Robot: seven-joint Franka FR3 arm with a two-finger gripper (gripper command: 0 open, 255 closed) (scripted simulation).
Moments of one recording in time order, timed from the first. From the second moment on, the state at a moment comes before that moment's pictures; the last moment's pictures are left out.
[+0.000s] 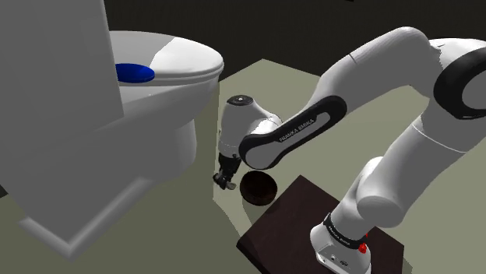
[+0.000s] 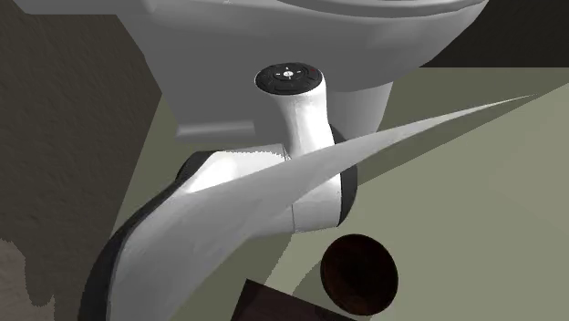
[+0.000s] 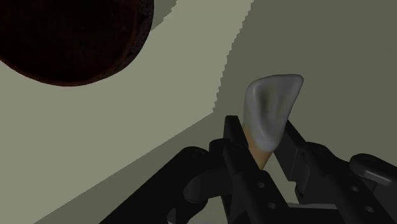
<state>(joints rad) 0.08 -0.06 0.39 -2.55 0.00 2.47 0.33</state>
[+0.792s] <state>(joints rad) -0.03 -0.31 0.19 -2.83 0.05 2.50 -0.03</state>
